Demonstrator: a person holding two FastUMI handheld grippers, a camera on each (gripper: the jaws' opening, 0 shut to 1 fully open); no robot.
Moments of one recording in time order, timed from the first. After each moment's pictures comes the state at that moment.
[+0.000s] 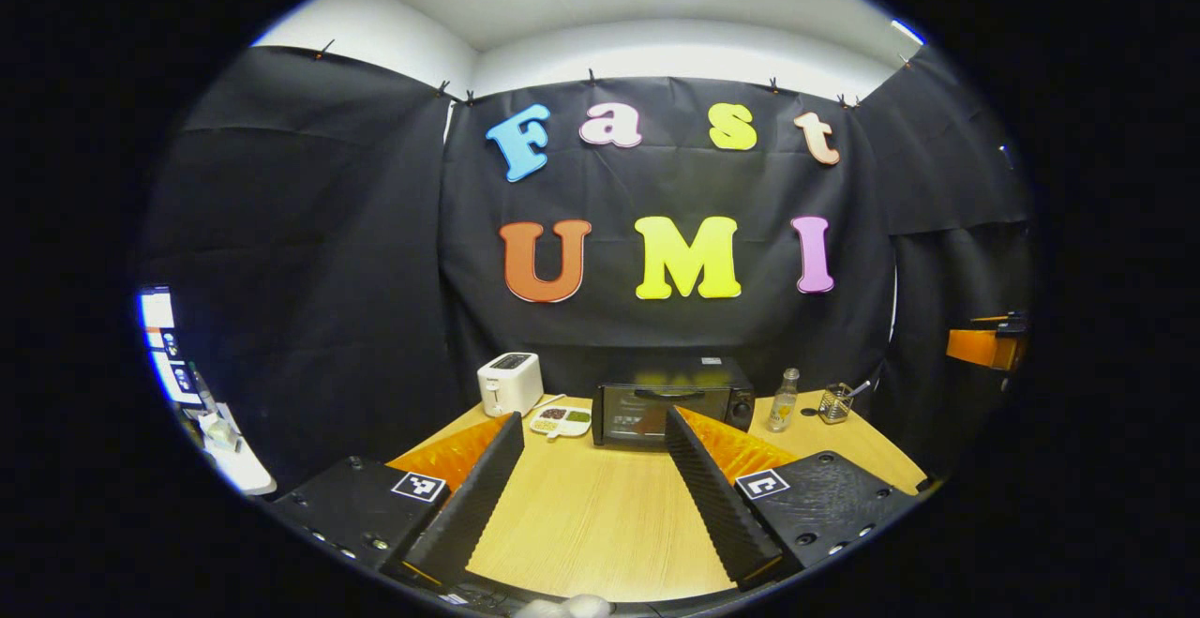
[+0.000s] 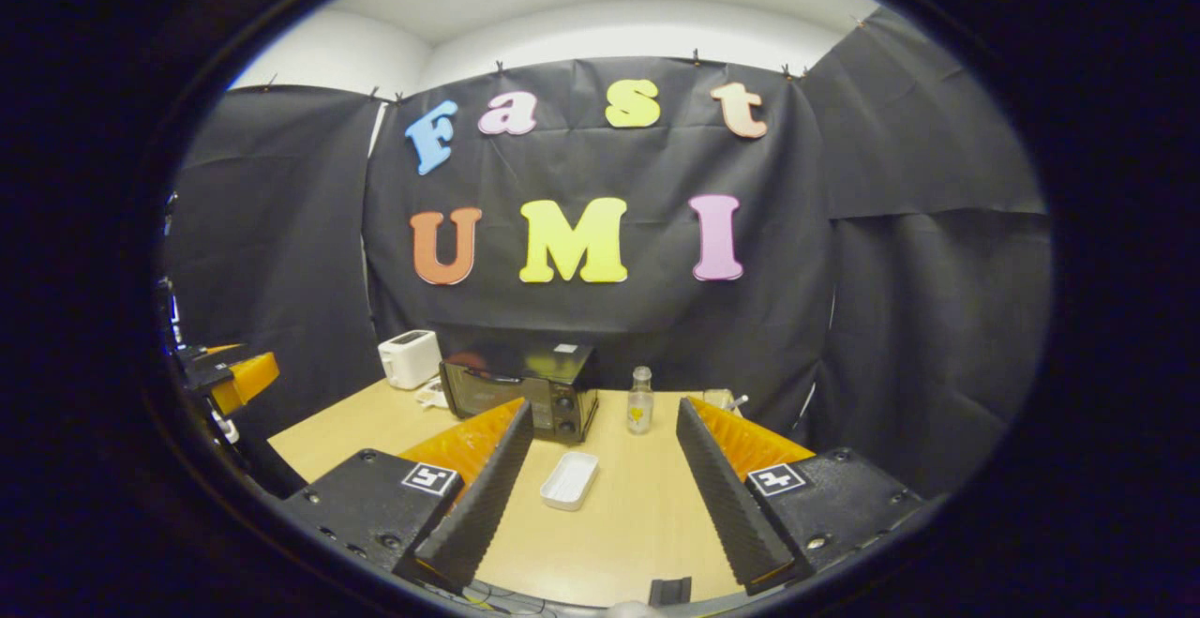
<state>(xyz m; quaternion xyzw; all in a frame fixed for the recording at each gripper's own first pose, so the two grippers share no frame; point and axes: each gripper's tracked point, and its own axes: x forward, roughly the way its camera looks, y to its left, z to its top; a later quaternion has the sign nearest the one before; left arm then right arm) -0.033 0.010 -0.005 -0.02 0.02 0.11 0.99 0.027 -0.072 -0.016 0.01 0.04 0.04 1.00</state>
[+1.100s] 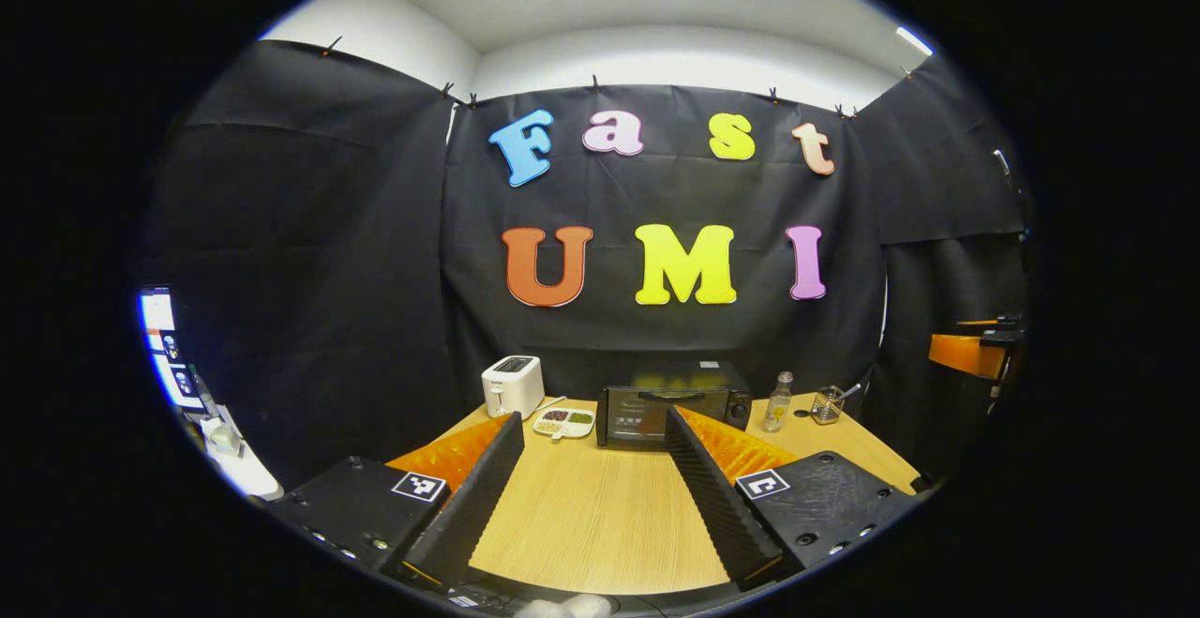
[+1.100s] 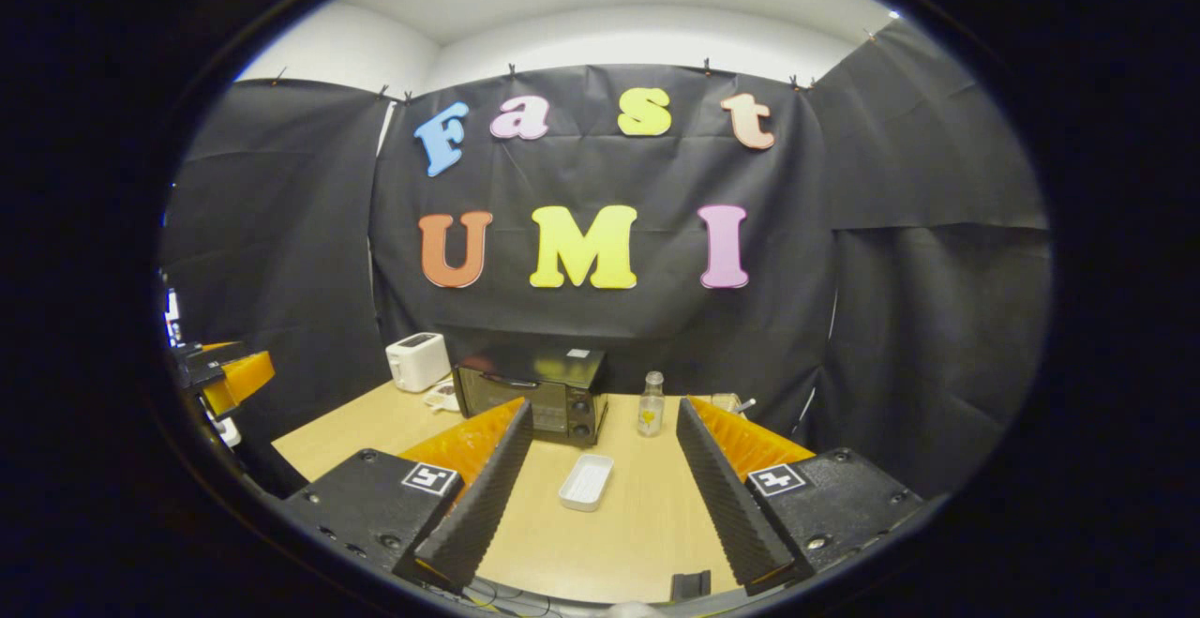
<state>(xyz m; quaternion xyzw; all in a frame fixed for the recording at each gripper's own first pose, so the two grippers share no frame) -0.044 0.032 -0.001 -0.03 0.01 0.09 1.00 0.011 -0.033 -0.009 0.01 0.04 0.03 1.00</state>
